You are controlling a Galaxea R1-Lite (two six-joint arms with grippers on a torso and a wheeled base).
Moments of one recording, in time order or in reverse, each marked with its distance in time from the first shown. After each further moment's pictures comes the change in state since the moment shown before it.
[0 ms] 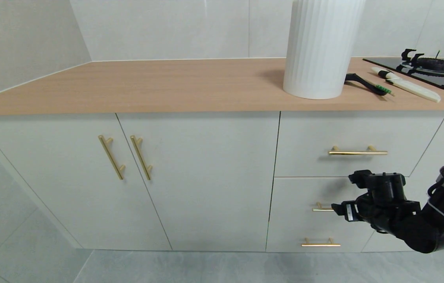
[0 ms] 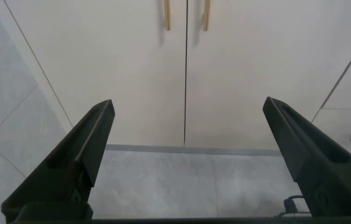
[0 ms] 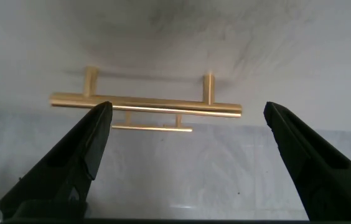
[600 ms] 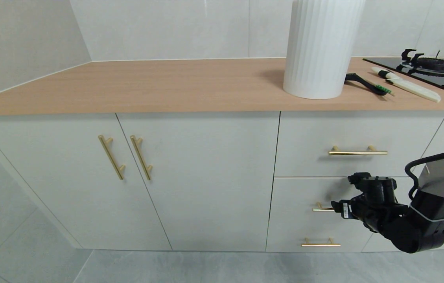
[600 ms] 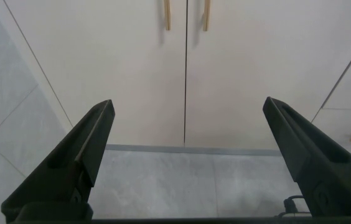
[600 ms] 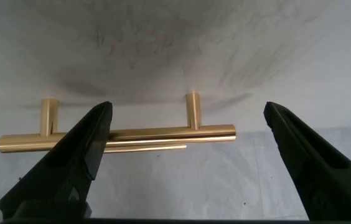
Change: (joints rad) left arm 0.000 0.000 0.000 0.000 0.000 0.000; right arm -0.018 0.129 -0.061 -0.108 -0.065 0.055
